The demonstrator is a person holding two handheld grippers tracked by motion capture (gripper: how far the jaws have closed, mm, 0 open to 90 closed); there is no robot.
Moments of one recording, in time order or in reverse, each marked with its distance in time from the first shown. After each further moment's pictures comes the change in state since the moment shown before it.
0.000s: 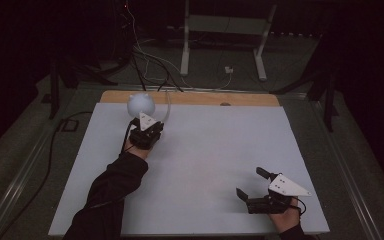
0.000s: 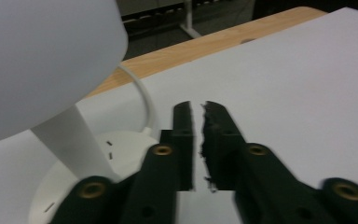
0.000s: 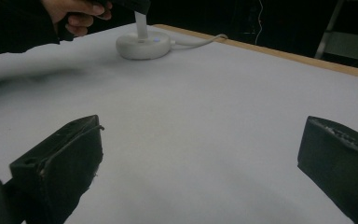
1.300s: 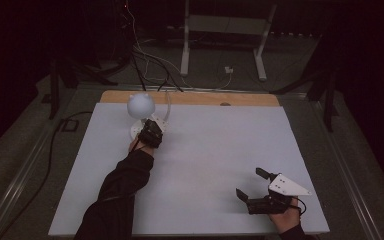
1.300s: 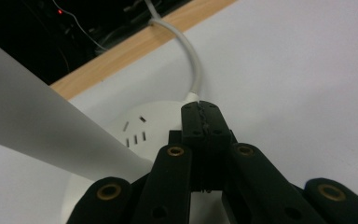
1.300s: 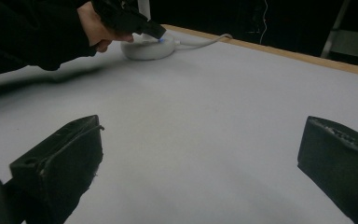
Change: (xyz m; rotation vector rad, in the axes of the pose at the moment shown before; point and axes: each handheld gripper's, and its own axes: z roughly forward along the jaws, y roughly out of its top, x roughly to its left) left arm -0.012 -0.016 0.052 0.179 0.262 0.199; right arm 0.000 0.001 -0.001 0.000 0.018 0.009
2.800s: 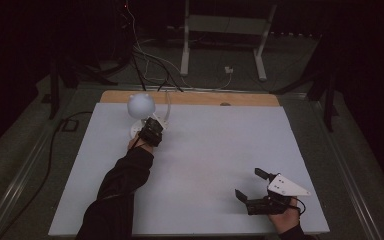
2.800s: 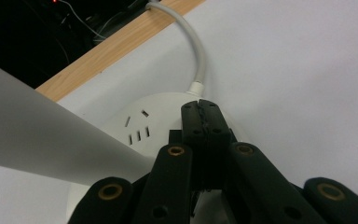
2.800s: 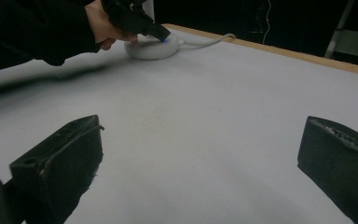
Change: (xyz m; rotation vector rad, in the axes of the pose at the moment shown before) left arm 0.004 0.004 0.007 0.068 0.002 0.062; right arm 0.002 0.001 0.001 0.003 0.012 -0.004
